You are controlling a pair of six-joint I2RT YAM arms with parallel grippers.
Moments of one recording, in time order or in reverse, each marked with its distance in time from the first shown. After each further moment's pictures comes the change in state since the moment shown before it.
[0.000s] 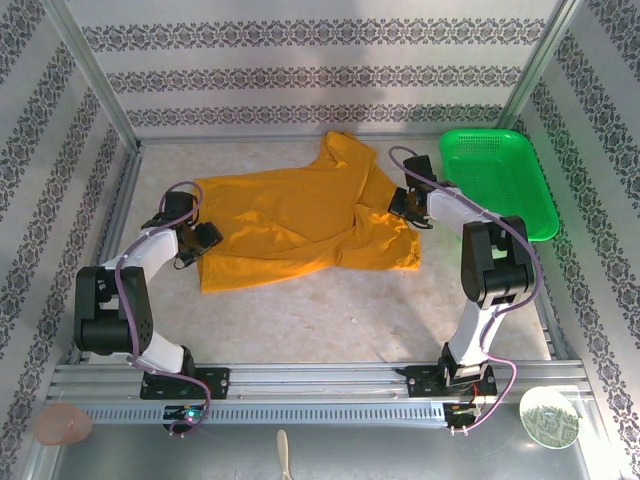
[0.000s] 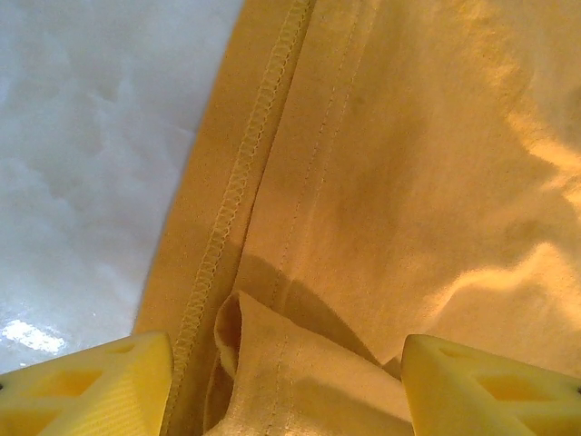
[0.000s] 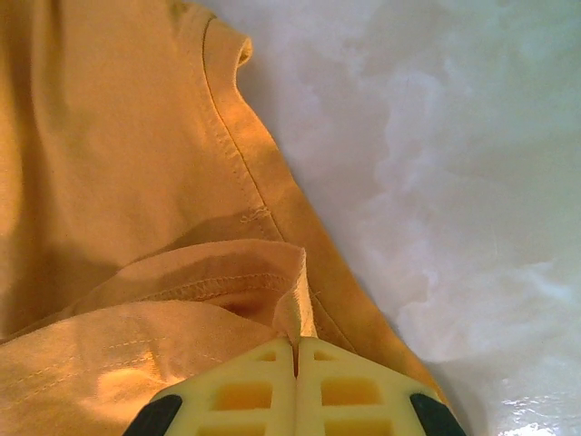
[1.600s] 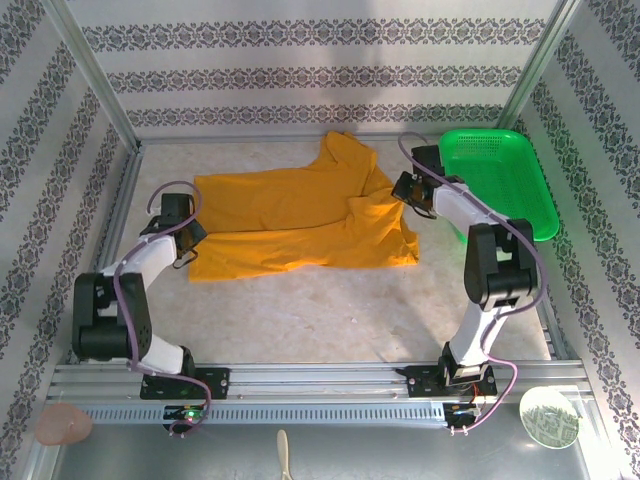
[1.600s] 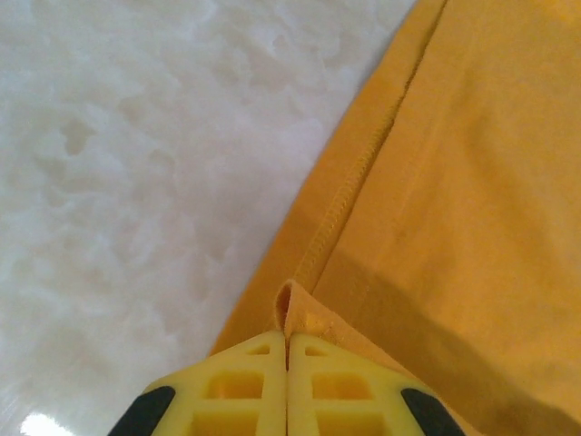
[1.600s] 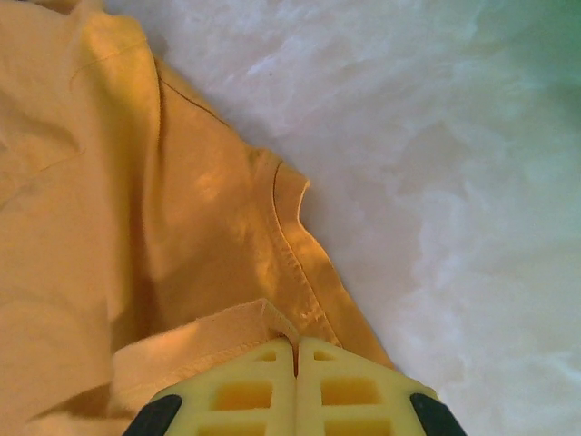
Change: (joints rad) left arm 0.015 0.001 -0.037 0.194 -0.245 0.006; right arm -0.035 0.005 0.064 0.089 -0.028 0.044
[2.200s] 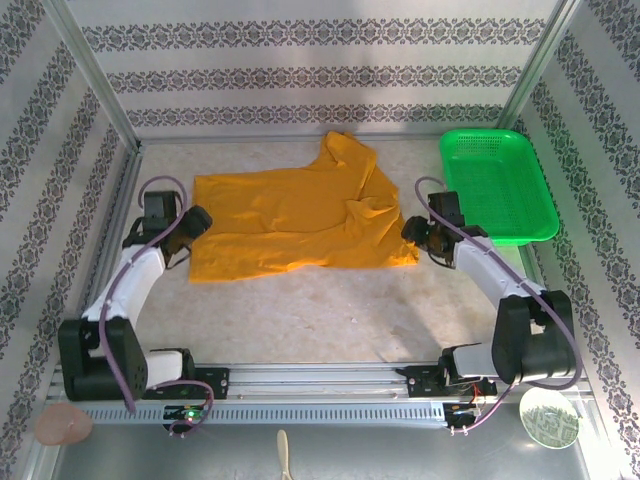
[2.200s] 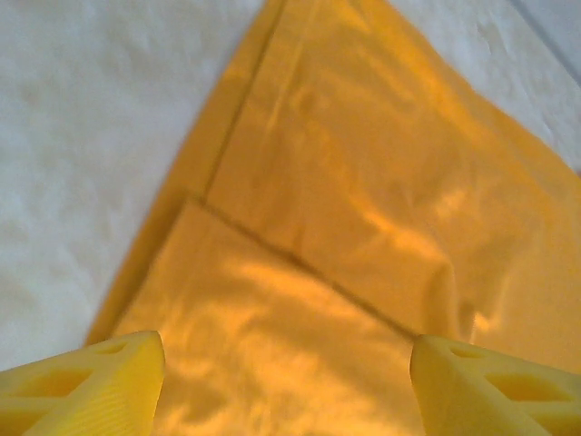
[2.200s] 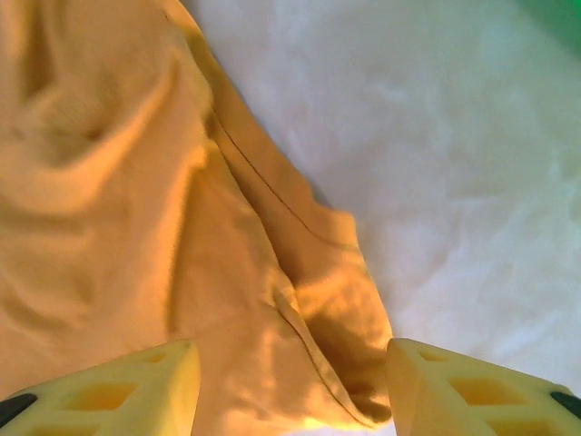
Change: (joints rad) left arm 0.014 -0.294 -0.042 -0.122 0.263 -0.024; right arm 0.000 -0.487 -0.520 -0.040 -0.010 -0.001
